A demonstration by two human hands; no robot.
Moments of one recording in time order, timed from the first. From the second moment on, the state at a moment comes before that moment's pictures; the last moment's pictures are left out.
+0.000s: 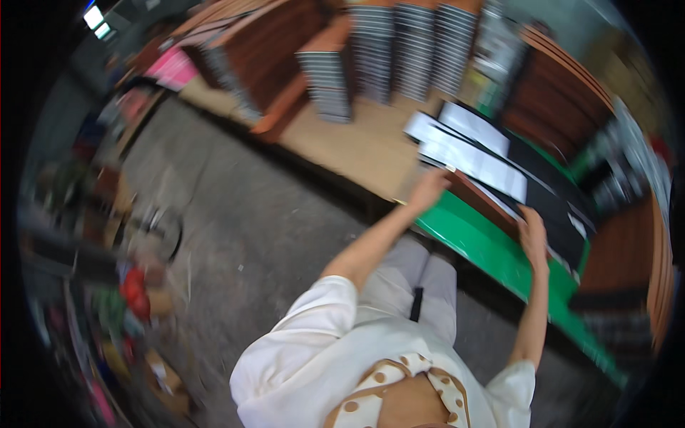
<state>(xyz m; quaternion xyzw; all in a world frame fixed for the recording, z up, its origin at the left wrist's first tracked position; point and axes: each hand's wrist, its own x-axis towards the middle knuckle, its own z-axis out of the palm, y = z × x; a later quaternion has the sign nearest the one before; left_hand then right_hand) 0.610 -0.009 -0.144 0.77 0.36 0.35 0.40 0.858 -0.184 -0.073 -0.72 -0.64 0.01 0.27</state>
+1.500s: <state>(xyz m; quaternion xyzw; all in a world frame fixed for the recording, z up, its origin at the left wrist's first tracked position) 0.615 -0.012 -0.136 0.78 0.37 0.36 0.34 0.974 0.008 -0.090 -0.77 -0.59 0.02 0.25</state>
